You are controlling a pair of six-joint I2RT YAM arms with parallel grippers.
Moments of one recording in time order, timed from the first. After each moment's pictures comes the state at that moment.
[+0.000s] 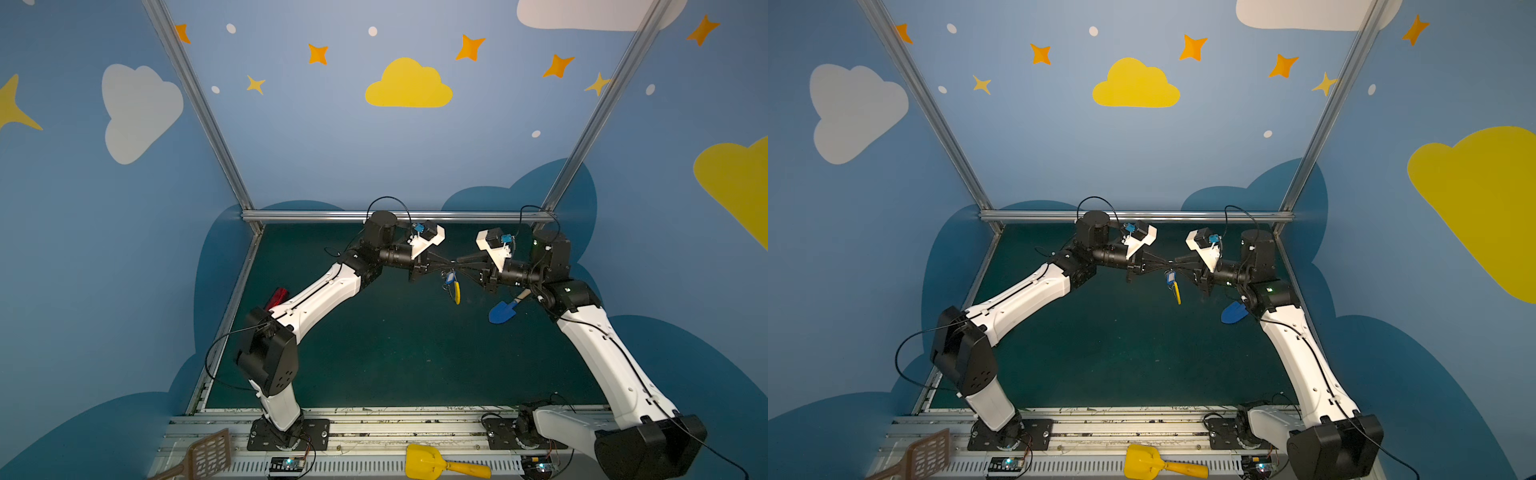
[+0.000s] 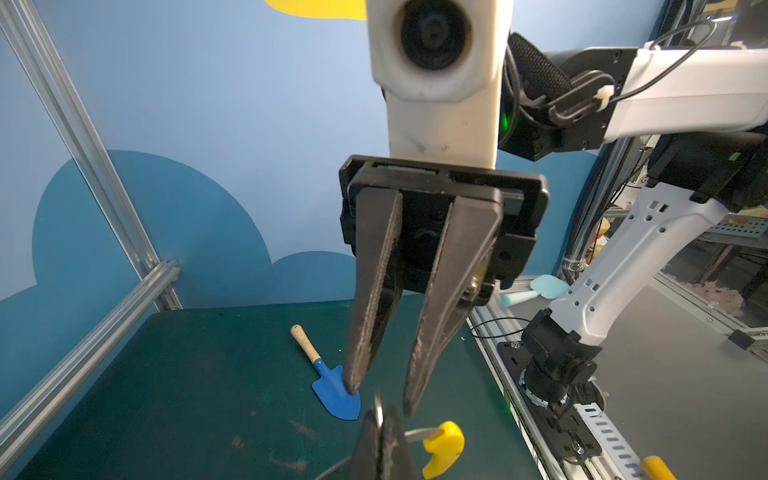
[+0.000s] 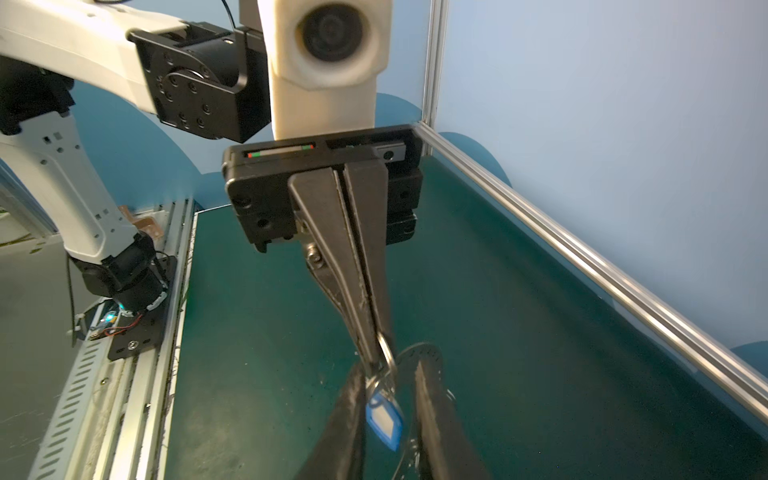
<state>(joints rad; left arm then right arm) -0.60 1.74 1.51 0.01 1.02 0.19 0.23 1.17 1.16 -0.40 -0.95 -0.36</state>
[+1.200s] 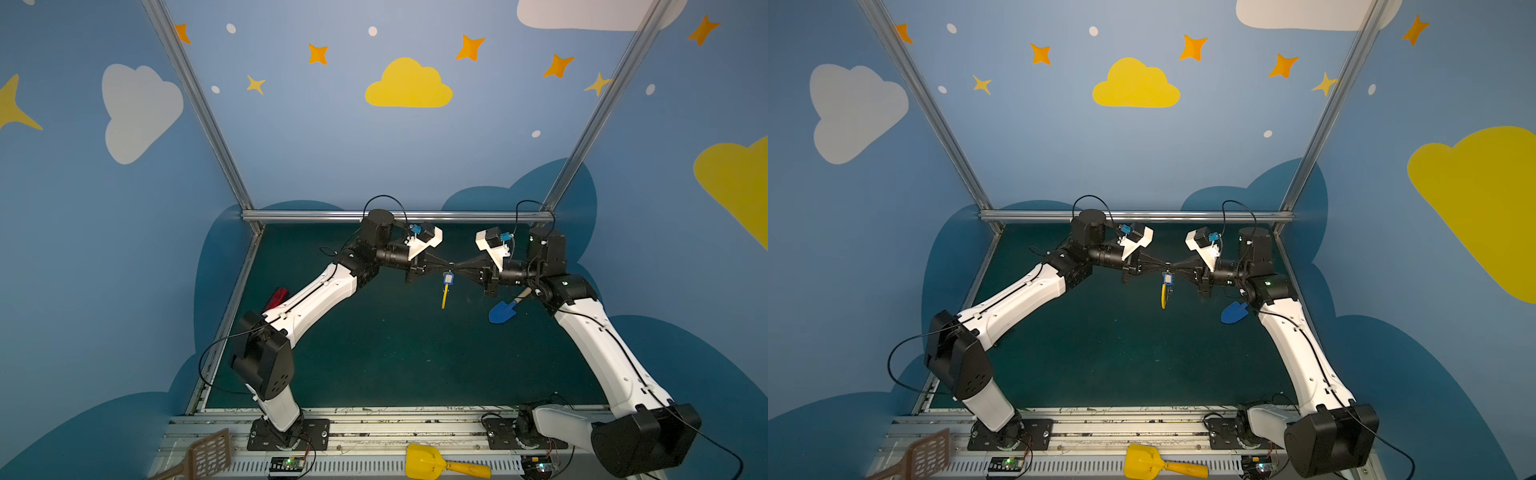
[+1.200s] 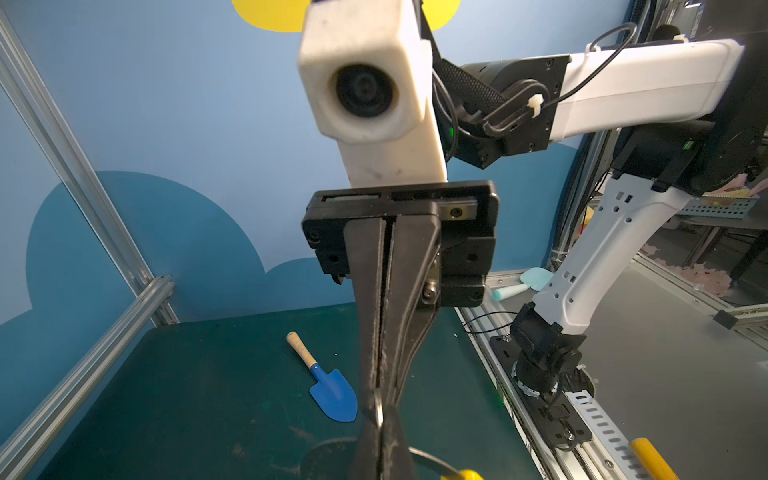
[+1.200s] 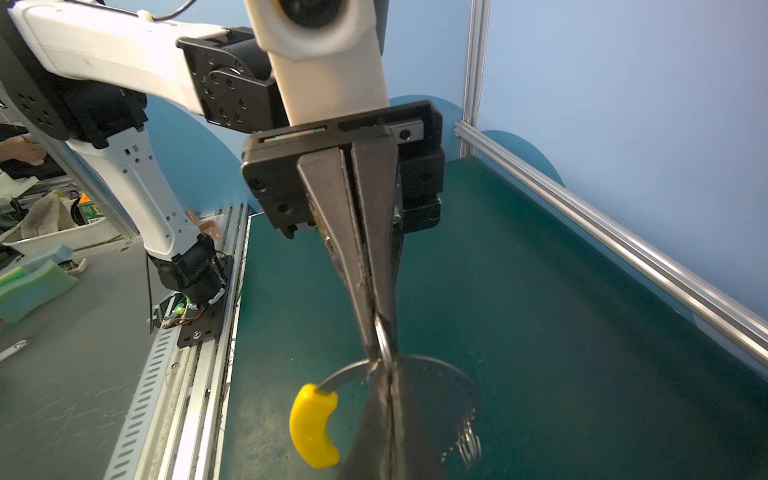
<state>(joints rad) -0.60 1.70 1.51 -0.03 1.06 0.24 0.23 1.21 1.19 -0.46 -1.08 -0.36</state>
